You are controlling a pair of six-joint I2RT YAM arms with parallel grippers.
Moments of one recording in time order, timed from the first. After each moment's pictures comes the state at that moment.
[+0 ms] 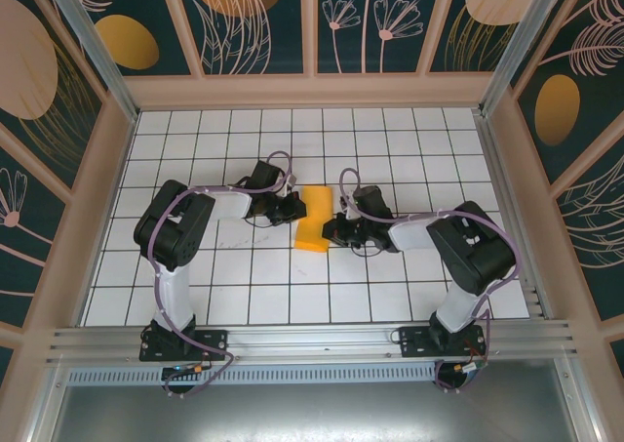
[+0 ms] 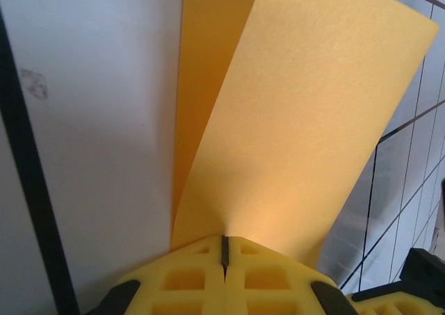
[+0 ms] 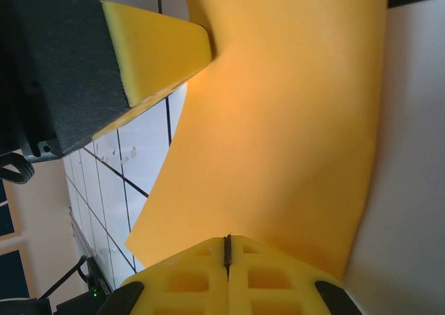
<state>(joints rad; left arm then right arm) -0.49 1.99 1.05 -0.03 0.58 -0.71 0.59 1.72 0.64 0.30 -0.58 0.90</state>
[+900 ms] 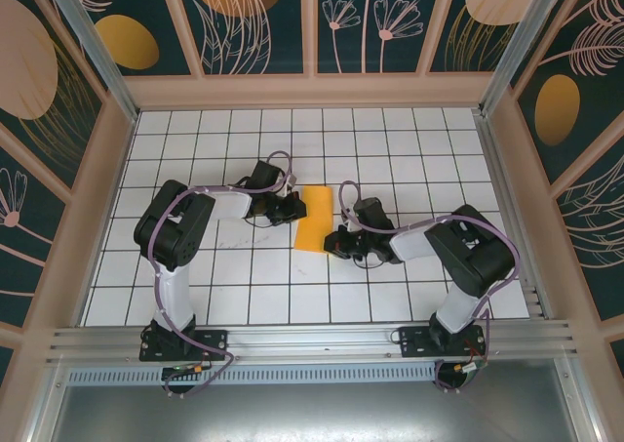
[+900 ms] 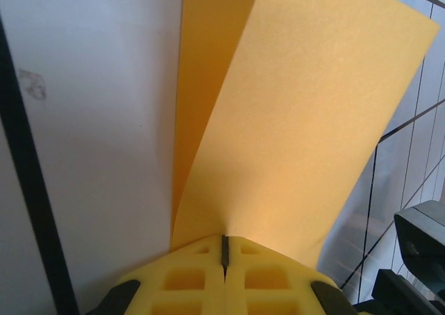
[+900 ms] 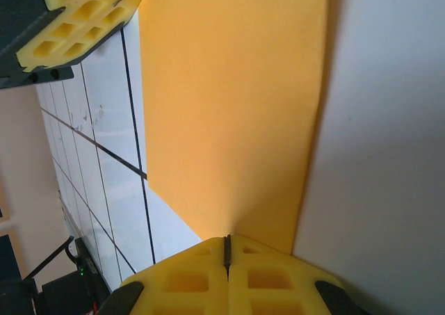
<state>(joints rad) -0.49 1.99 1.05 -0.03 0.58 -0.70 0.63 1.71 0.55 0.35 -0.58 0.92</state>
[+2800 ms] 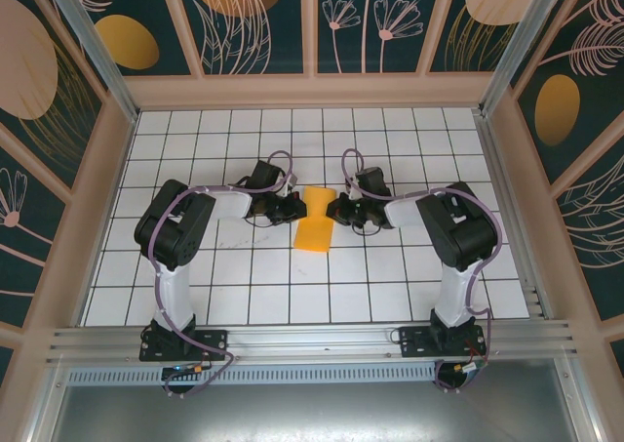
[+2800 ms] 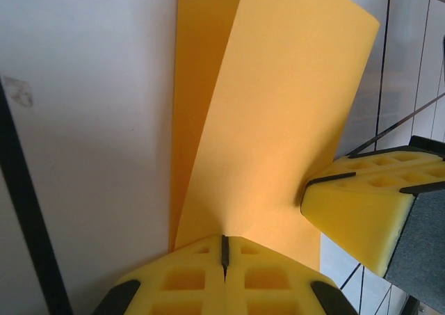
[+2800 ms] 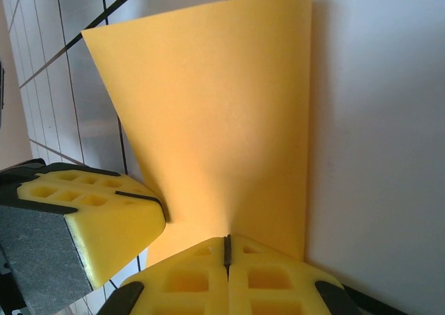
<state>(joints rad) -0.49 1.99 1.05 -0.03 0.59 -0.68 0.48 1.90 0.87 0.20 -0.56 0.81</state>
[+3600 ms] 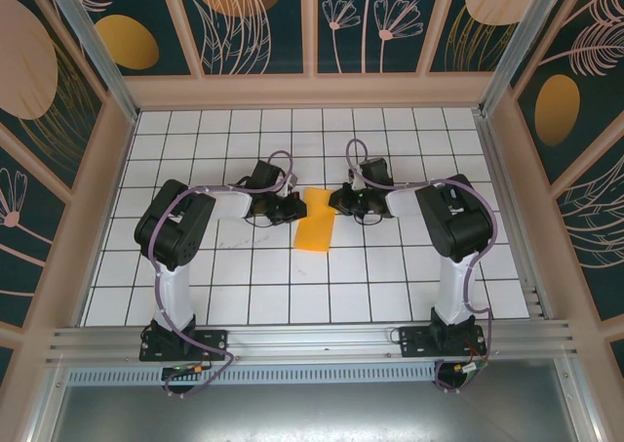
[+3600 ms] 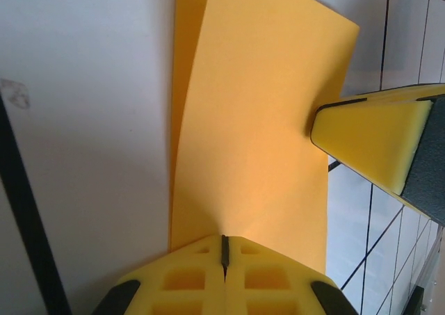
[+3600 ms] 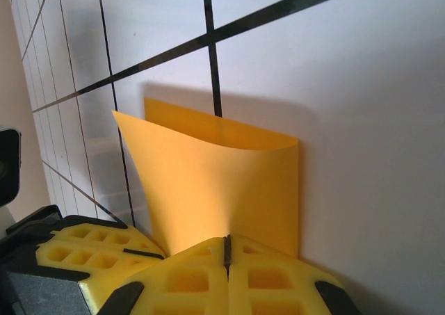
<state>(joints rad) -0.49 1.99 1.05 -0.03 0.59 -0.67 0.42 1.97 0.97 0.17 -0.60 0.81</state>
